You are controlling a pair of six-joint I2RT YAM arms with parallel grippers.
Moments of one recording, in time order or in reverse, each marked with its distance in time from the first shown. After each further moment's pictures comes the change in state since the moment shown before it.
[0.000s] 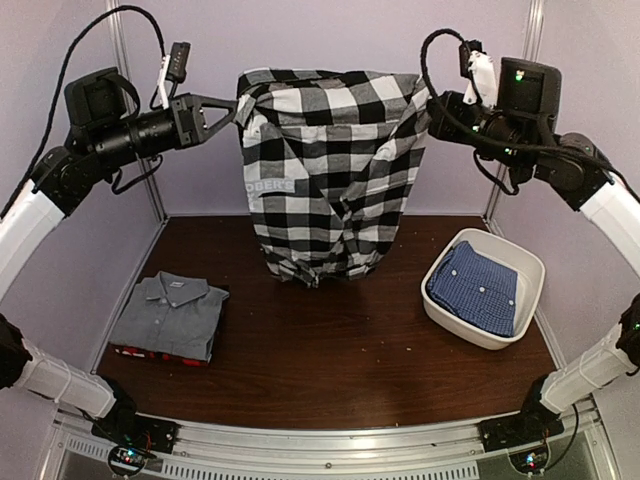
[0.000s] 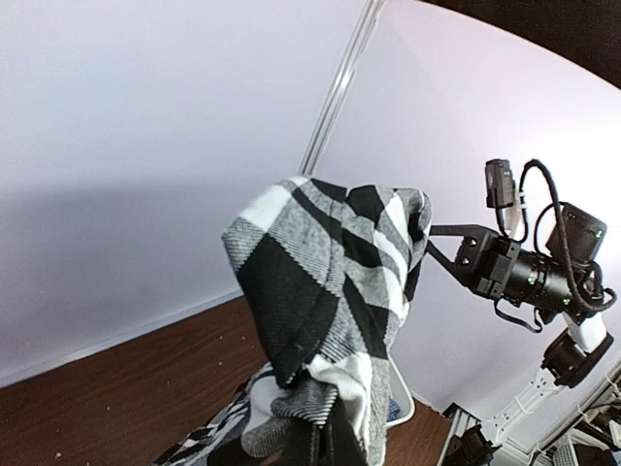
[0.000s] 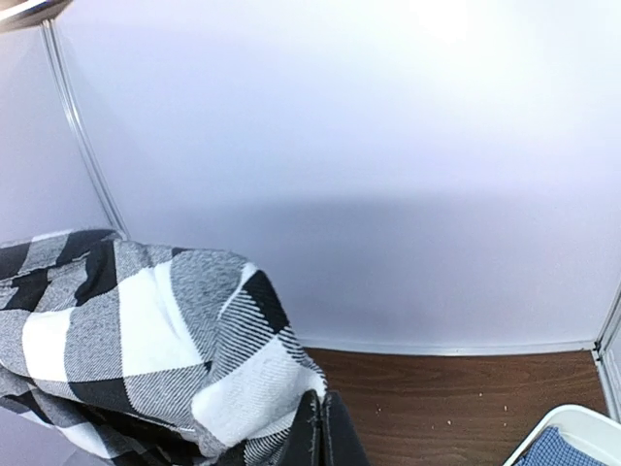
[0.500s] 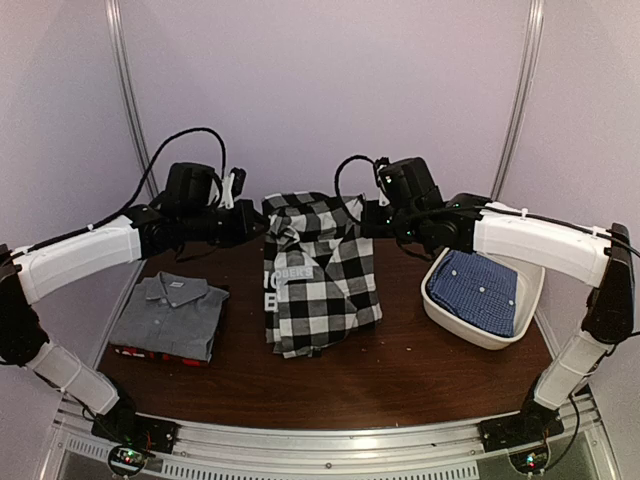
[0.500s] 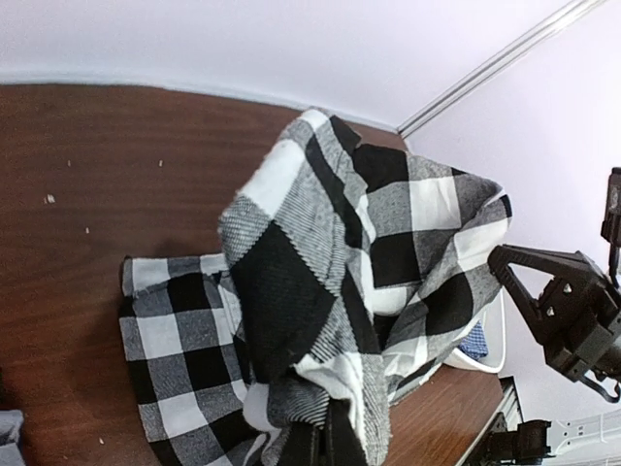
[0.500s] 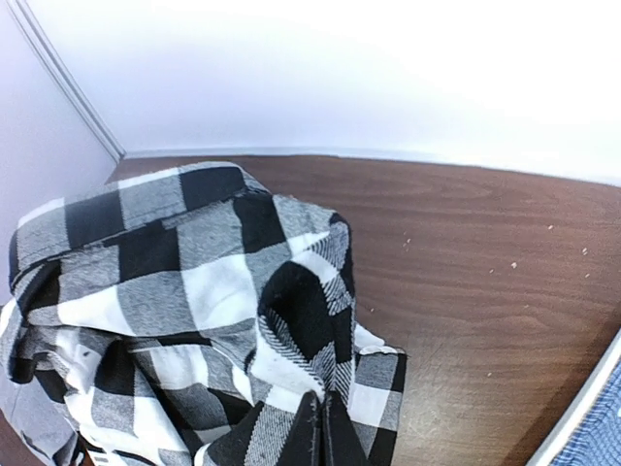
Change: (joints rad) left arm 0.000 0.194 -0.452 0.136 -0.144 -0.282; right arm 0.000 0.274 -0.331 0.133 -0.132 0.216
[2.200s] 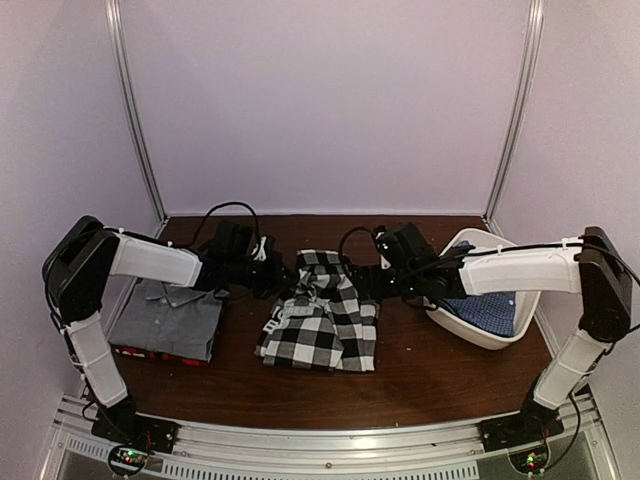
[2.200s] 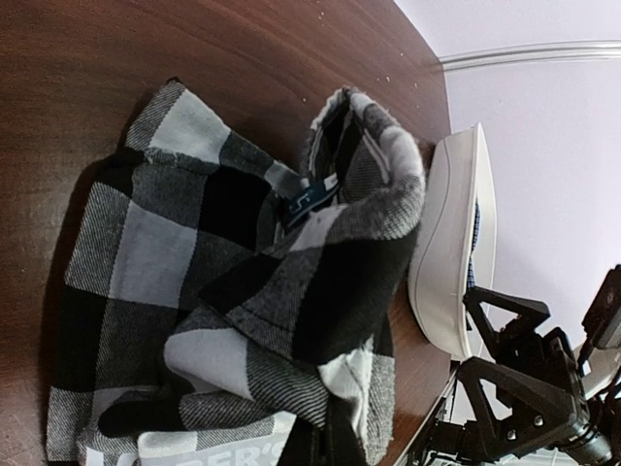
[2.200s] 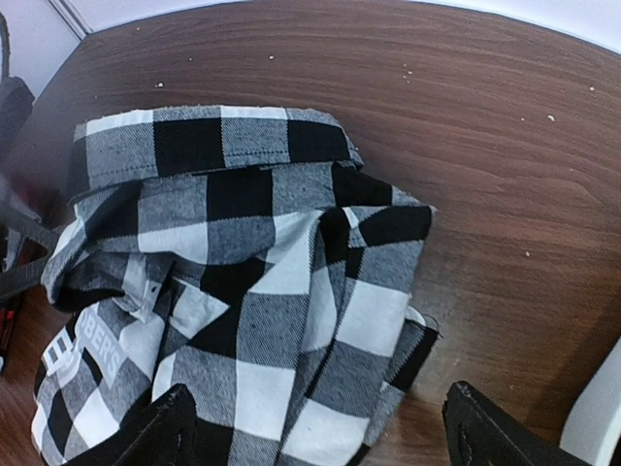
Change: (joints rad) left arm 0.000 0.365 -0.124 0.376 0.237 -0.340; right arm 0.001 -0.037 -0.381 0.147 -0.116 0.018
